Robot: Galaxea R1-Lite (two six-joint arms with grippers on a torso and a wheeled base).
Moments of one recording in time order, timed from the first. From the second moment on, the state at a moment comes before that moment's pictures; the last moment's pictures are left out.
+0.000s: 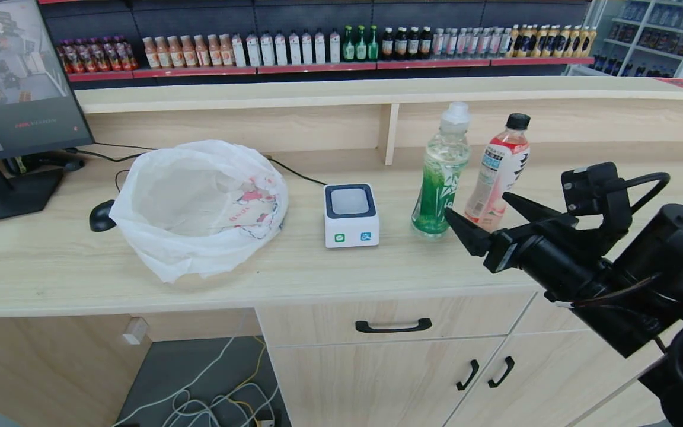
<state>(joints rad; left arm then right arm) 0.00 0.00 0.00 0.00 0.00 -0.01 0.48 1.72 -0.51 -1.38 -0.09 -0.05</state>
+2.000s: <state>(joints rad) 0.00 0.00 0.00 0.00 0.00 -0.01 0.49 2.07 -0.84 -1.51 -0.24 -0.04</state>
